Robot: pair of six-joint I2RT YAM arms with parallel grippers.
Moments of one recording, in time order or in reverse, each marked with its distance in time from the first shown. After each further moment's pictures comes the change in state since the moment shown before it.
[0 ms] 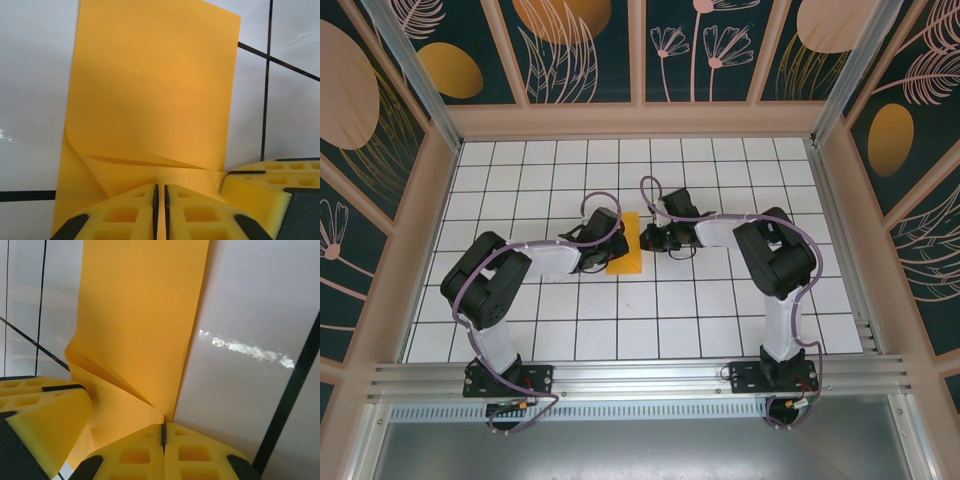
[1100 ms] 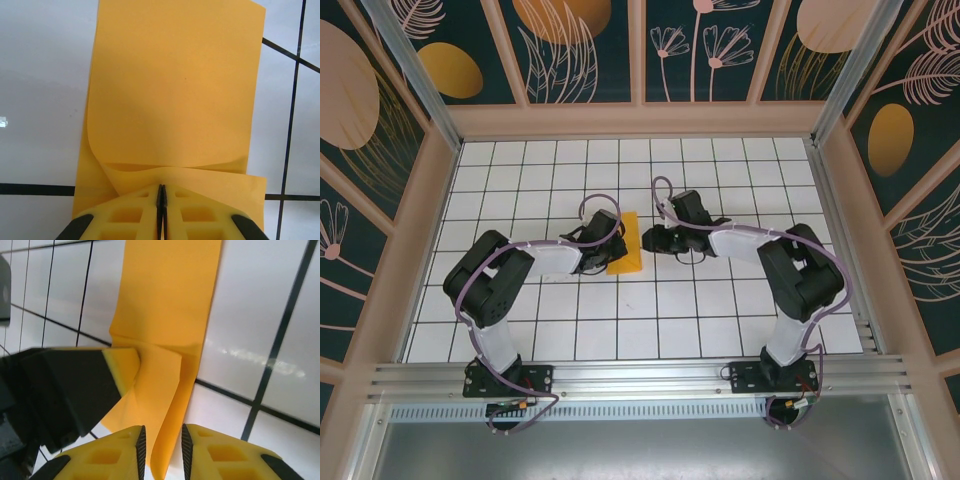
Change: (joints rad) left arm 0.000 0.016 -0.002 -0.019 -0.026 -0.042; right arm 0.023 -0.216 -0.146 0.010 0.034 0.063
